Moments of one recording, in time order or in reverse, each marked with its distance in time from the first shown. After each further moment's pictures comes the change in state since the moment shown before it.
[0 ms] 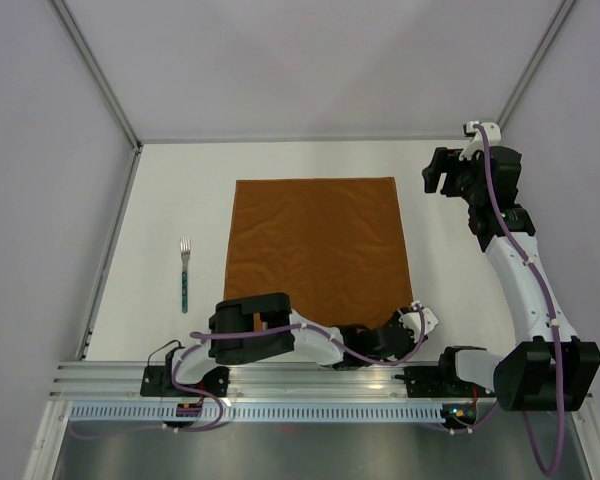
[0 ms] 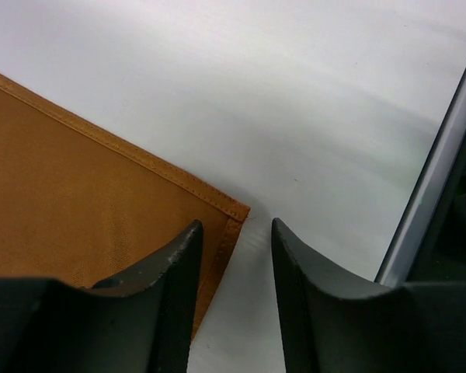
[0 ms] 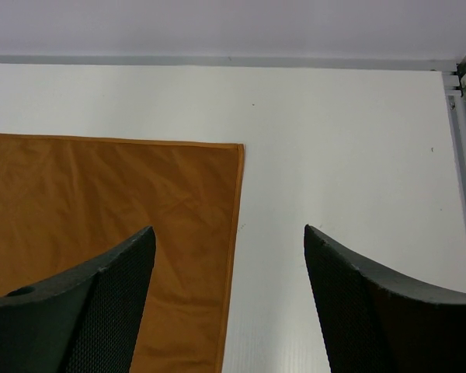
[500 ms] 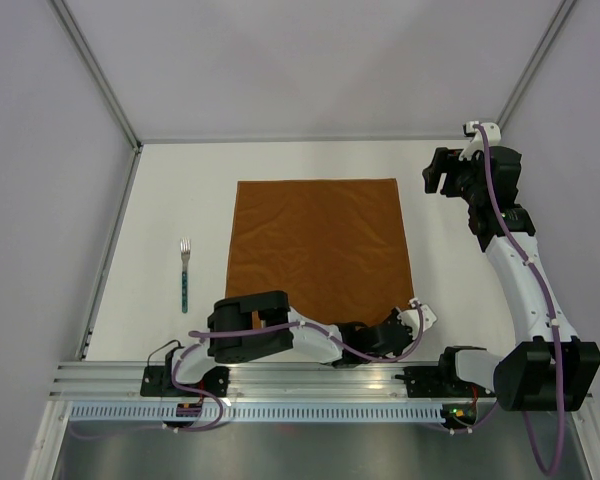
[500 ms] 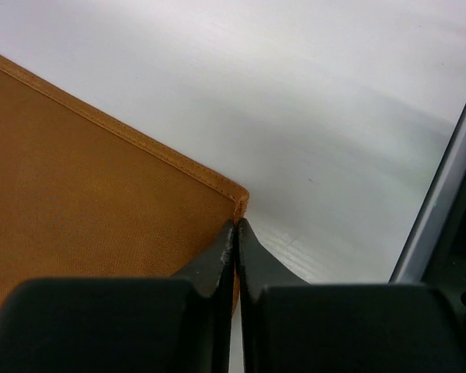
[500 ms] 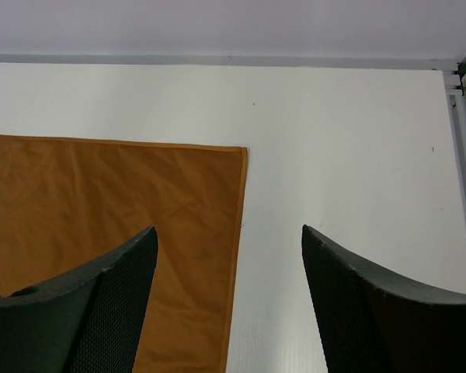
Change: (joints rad) left arm 0.014 -0.004 -0.003 -0.005 0.000 0.000; right arm 0.000 0.000 0.000 -0.002 -0.002 0.000
